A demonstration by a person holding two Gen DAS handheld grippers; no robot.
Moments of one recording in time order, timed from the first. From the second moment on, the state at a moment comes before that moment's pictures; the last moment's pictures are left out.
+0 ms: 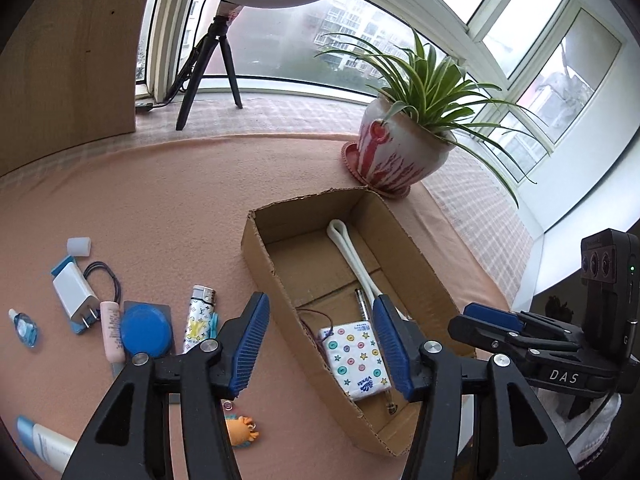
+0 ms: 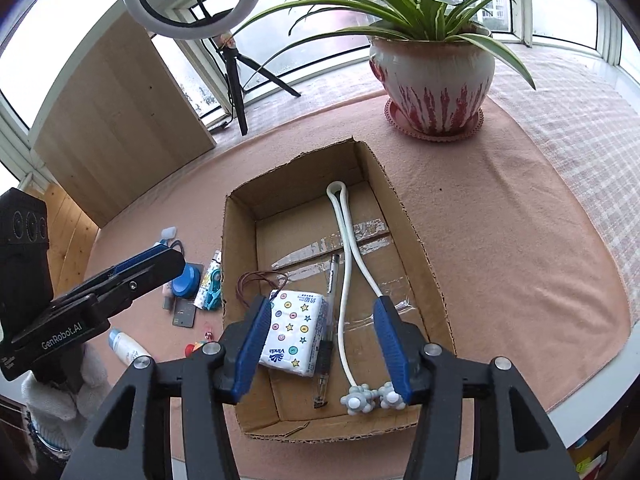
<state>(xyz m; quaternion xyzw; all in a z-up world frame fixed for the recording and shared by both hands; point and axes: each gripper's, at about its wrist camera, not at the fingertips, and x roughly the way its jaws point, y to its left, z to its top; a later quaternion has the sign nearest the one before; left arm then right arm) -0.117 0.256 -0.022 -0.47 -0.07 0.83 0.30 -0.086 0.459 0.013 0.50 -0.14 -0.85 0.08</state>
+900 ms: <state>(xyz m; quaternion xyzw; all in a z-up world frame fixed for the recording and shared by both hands) -0.134 0.019 -0.078 -0.53 -0.12 0.83 0.11 -0.078 0.313 -0.004 0.54 -0.10 -0.82 0.18</state>
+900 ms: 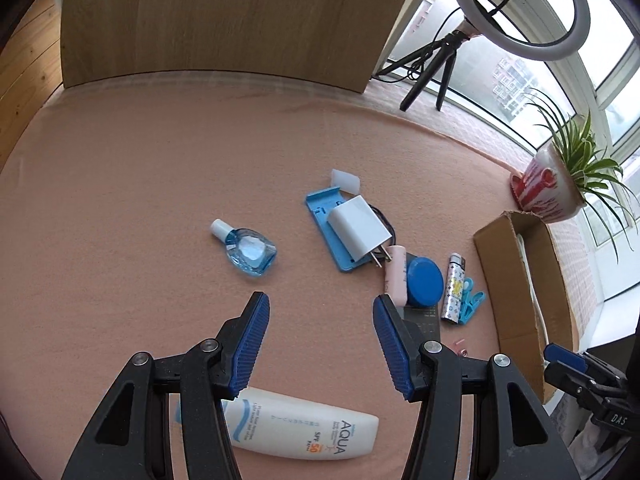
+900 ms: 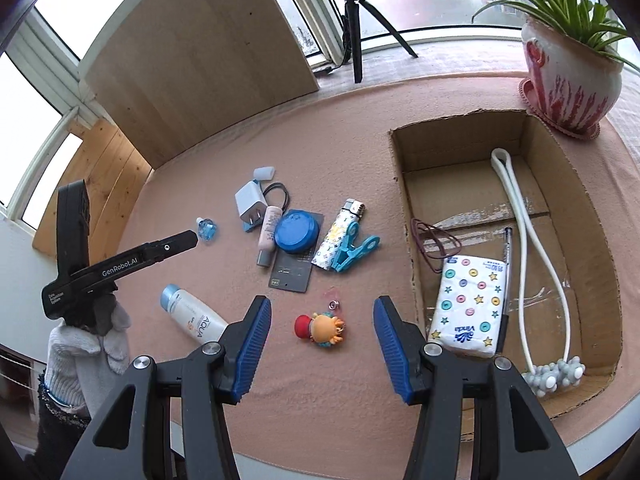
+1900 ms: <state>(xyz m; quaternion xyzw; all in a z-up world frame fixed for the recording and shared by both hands) -0.199 0.006 -0.134 -0.57 -0.08 0.82 0.05 -0.098 0.255 -0.086 0.61 -0.04 -0.78 0.09</state>
